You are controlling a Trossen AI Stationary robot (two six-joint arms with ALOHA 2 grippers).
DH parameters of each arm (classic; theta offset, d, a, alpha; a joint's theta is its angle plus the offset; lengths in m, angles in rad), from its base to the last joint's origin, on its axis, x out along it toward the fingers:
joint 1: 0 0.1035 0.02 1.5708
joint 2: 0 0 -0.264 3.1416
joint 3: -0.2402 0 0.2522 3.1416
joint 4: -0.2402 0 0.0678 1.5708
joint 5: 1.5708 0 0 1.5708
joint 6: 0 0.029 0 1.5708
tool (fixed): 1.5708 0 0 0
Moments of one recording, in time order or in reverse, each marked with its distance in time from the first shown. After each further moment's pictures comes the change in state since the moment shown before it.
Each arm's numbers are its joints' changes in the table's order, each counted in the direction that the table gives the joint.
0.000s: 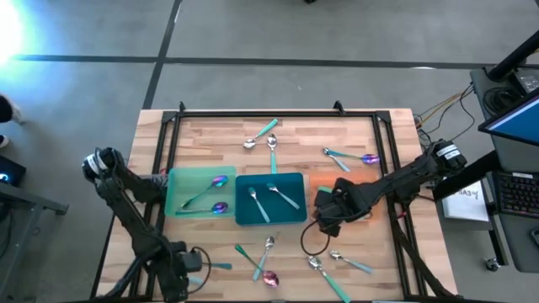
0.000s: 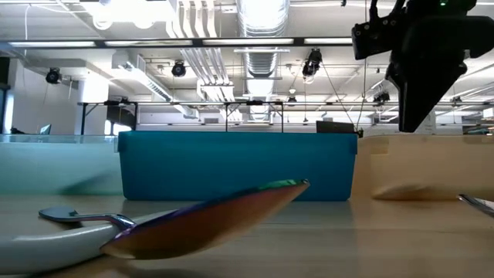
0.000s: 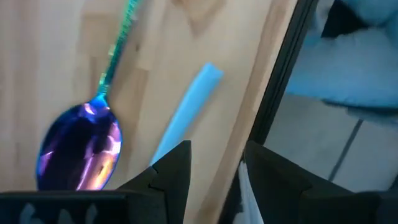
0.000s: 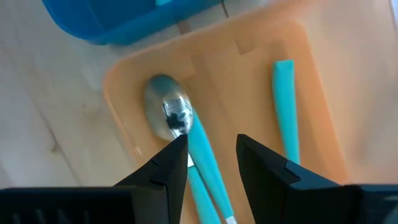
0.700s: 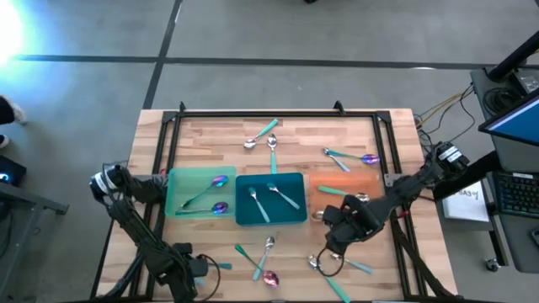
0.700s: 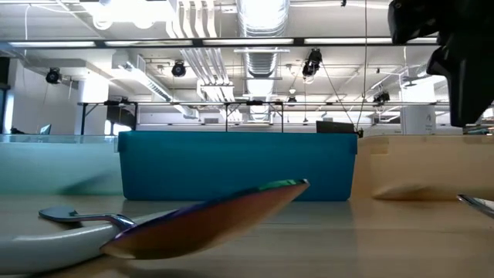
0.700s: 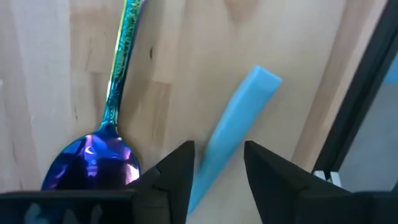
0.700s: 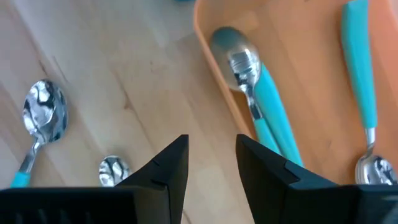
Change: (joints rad) left arm -0.003 -0.259 -0.060 -0.057 0.009 0.104; right arm 0.181 0.000 0.000 0.027 -0.052 0.264
